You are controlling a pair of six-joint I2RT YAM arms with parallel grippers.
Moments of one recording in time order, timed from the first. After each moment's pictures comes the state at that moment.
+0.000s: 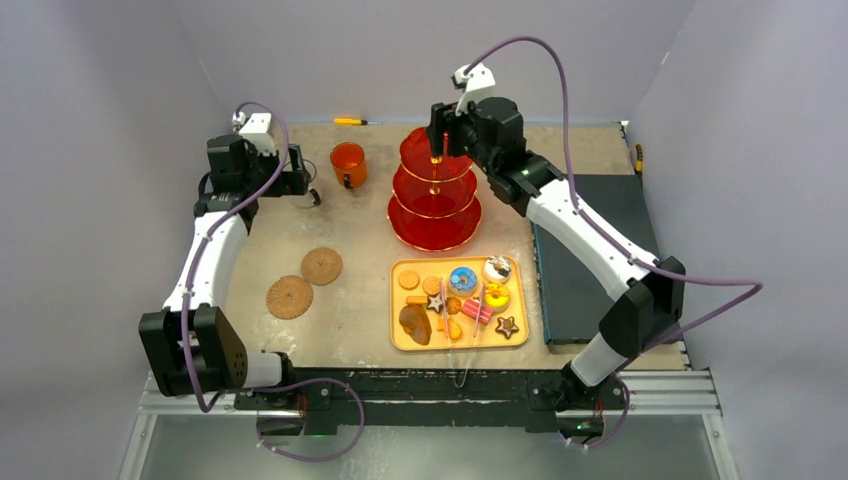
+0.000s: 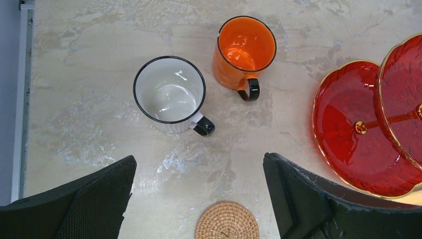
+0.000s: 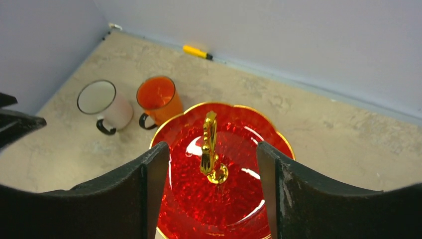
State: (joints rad) left arm 0.12 1.35 1.12 -0.28 0.26 -0.02; right arm 0.60 1.60 1.59 -0.13 0.13 0.13
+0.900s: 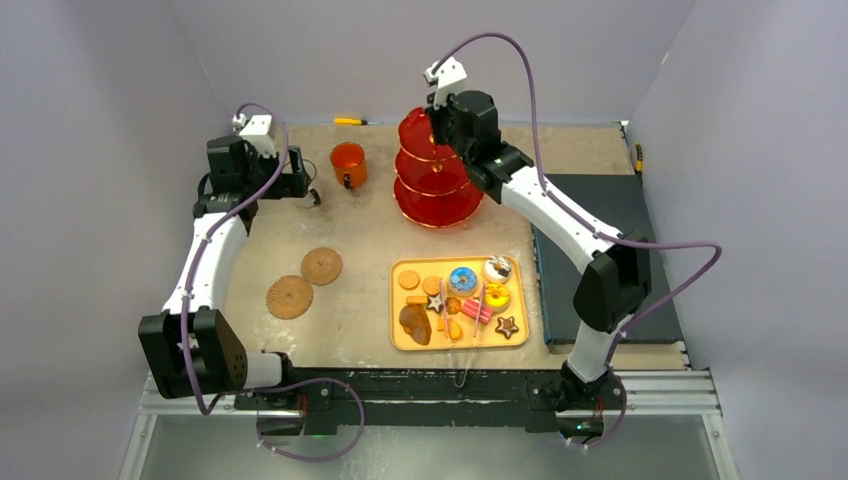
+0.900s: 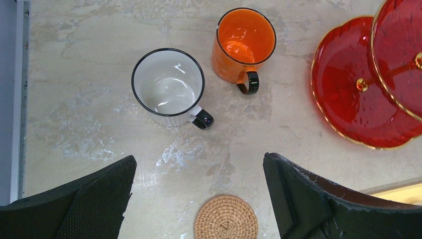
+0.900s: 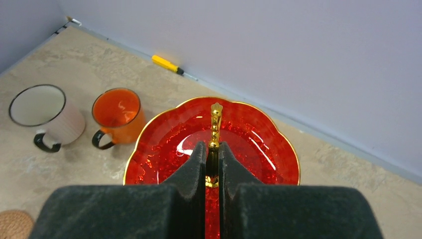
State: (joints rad) left arm 0.12 1.34 1.12 -0.31 0.26 -0.01; right arm 0.61 1.78 1.69 -0.04 0.19 -0.07
